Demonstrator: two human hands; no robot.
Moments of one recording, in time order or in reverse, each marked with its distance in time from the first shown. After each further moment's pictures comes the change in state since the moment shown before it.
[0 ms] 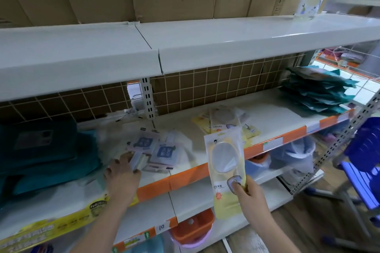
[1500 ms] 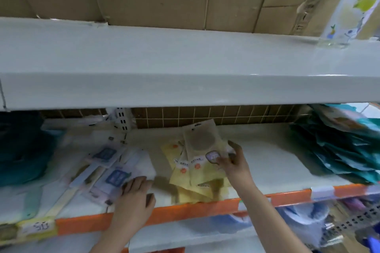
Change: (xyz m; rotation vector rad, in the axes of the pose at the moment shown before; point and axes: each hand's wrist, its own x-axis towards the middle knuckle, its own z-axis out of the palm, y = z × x) left_hand -0.037 0.161 0.074 0.180 0.006 0.321; right_hand 0.252 -0.038 -0.077 -0.027 -0.199 -0.084
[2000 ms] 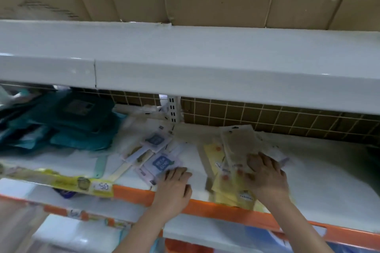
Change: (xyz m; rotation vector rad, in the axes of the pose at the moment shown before) left_hand -0.011 0.007 -0.015 -0.074 -0.049 -0.086; right_hand 0.011 0.006 0.027 -1.025 -0.109 -0.370
